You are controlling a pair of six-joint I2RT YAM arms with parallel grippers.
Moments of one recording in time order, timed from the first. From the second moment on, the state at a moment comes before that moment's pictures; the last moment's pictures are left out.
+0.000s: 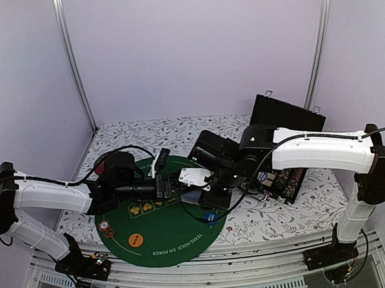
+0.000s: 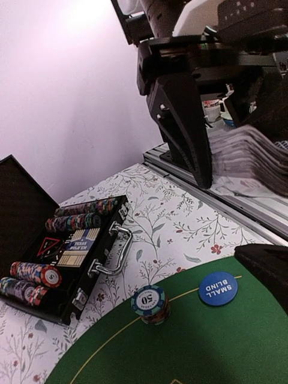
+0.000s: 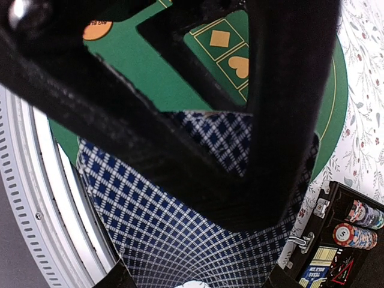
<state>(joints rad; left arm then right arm) -0.88 1.37 0.58 0.52 0.45 -0.90 1.21 1.77 1.60 -0.95 0.09 -0.17</state>
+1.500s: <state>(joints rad) -0.91 1.24 0.59 0.56 0.50 -0.83 1.22 1.41 0.94 0.06 0.07 -0.57</state>
